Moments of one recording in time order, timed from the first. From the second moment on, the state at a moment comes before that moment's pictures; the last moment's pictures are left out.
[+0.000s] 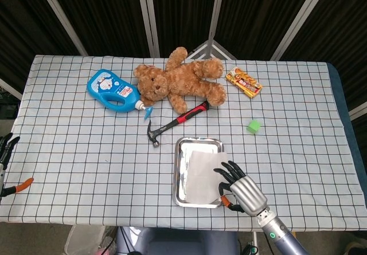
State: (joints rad) left arm -0.06 -1.08 -0.05 -1.63 1.49 1.52 -0.02; right arm 0.34 -1.46 -0.08 -1.60 -1.74 1.24 -0.03
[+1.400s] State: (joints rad) left arm -0.06 -1.08 -0.06 -1.62 1.48 1.52 -0.01; right arm 0.39 -1.52 -0.04 -1.58 -1.69 1.20 -0.07
